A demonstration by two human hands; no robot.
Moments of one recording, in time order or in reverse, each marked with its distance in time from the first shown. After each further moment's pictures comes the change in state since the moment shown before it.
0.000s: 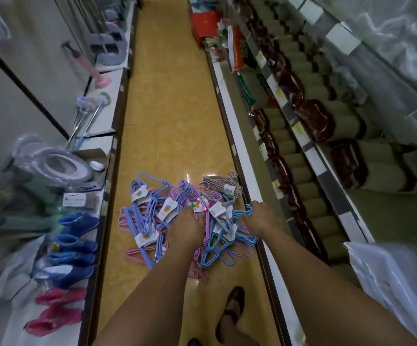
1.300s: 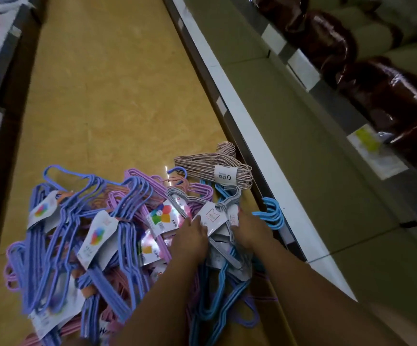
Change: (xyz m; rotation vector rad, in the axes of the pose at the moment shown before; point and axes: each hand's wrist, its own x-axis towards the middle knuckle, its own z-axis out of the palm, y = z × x) left_hand 0.408 -0.099 0.408 0.031 -0.201 0.175; right_hand 0.436 0.096 0.345 0.063 -0.101 0.072
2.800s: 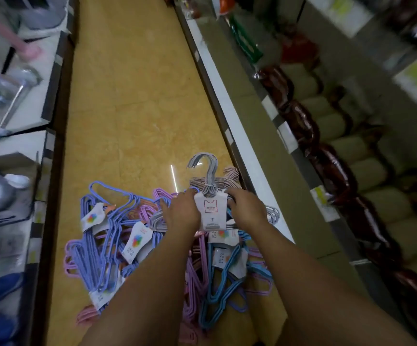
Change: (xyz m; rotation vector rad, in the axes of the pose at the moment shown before) left_hand -0.081 0.090 -0.234 0.154 0.212 -0.074; right_hand -0.134 -0.120 -0.192 0.097 0.279 -0.256
